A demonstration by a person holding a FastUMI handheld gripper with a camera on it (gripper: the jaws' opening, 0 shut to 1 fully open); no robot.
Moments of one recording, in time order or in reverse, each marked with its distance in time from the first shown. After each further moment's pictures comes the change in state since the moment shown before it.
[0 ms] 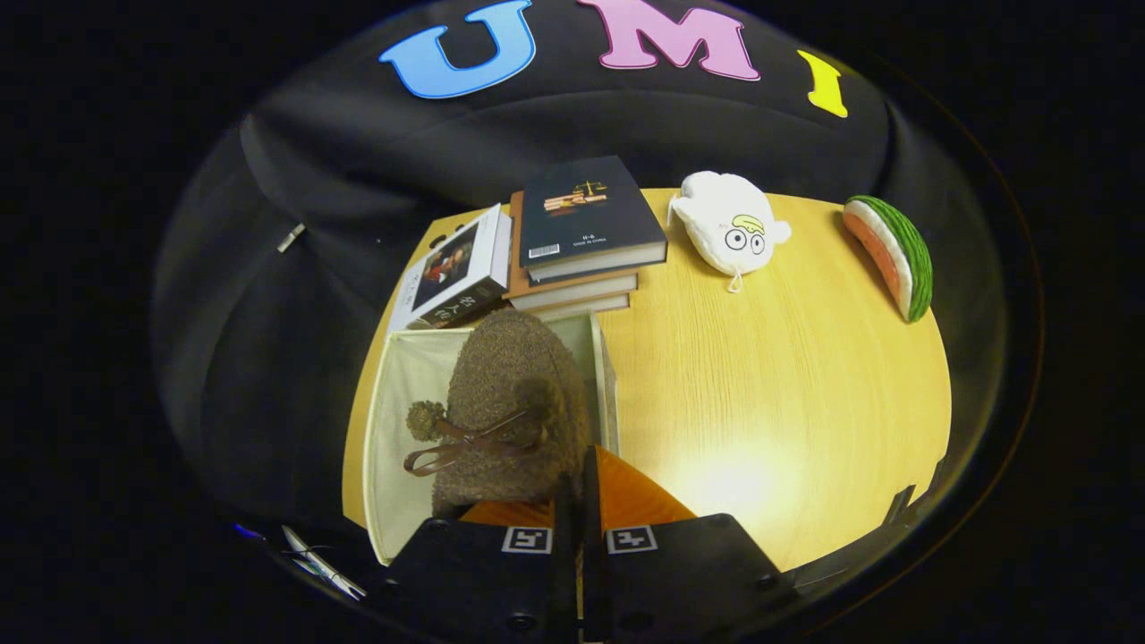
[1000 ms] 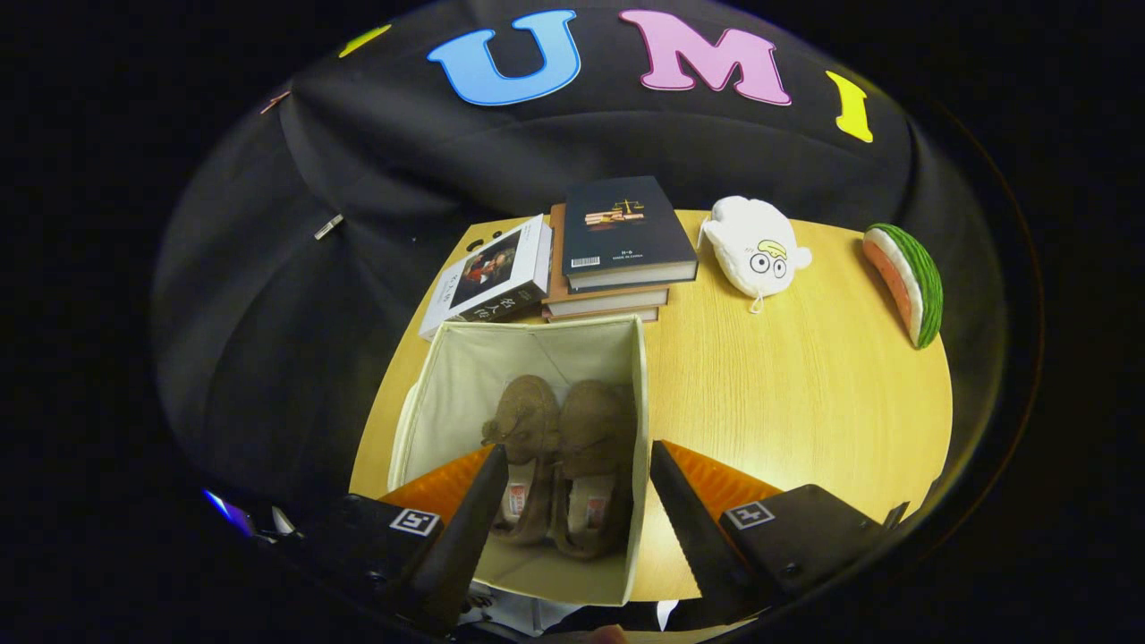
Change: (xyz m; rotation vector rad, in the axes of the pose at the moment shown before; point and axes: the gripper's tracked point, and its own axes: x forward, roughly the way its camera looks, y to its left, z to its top) arm -0.034 0.021 0.006 -0.074 -0.083 0.093
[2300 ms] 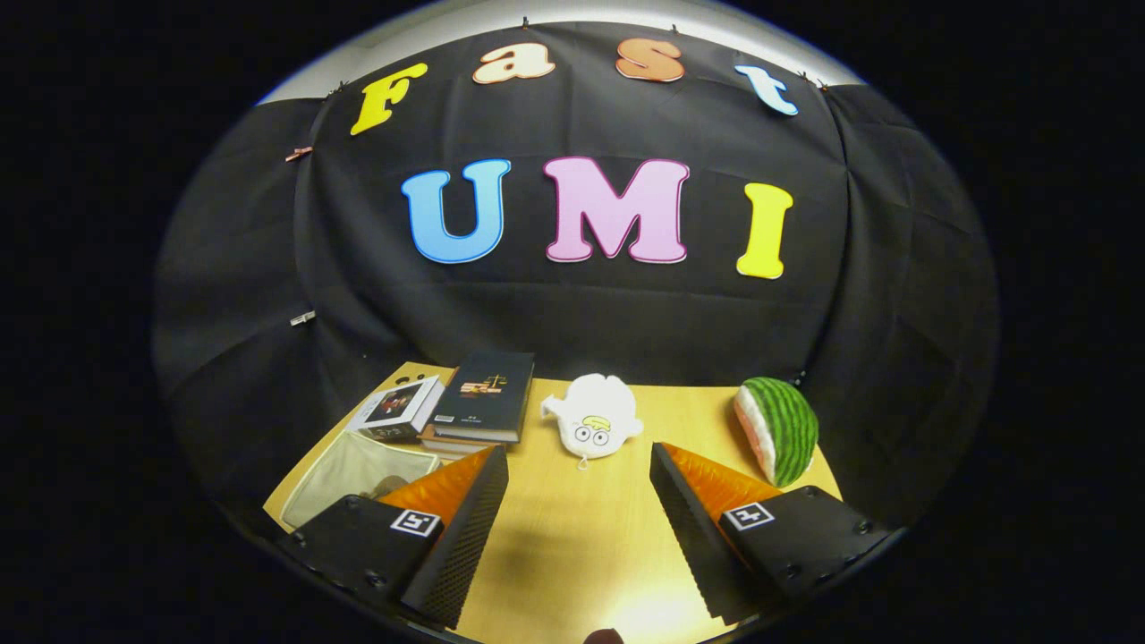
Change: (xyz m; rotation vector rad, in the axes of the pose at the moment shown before) arm -0.149 -0.214 0.123 -0.137 -0.555 -0.143
